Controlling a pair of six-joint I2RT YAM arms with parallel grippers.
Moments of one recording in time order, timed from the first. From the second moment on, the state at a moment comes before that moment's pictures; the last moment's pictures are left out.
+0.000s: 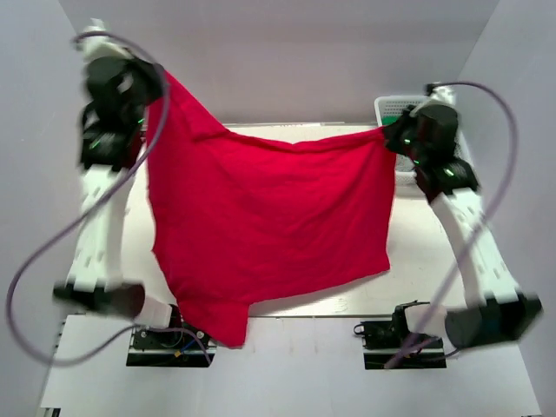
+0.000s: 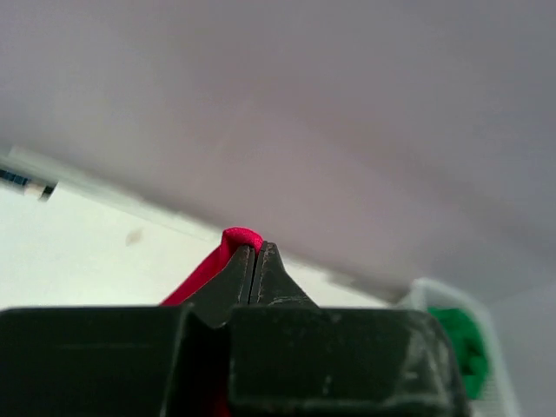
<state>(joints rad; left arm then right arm) -0.12 1.40 1.95 -0.48 -0.17 -0.54 0.20 1.20 1.41 -0.45 0.06 0.38</state>
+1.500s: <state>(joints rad) -0.05 1.71 1.33 -0.25 -0.18 -0.64 0.11 2.27 1.97 -0.25 -0.11 0.30</state>
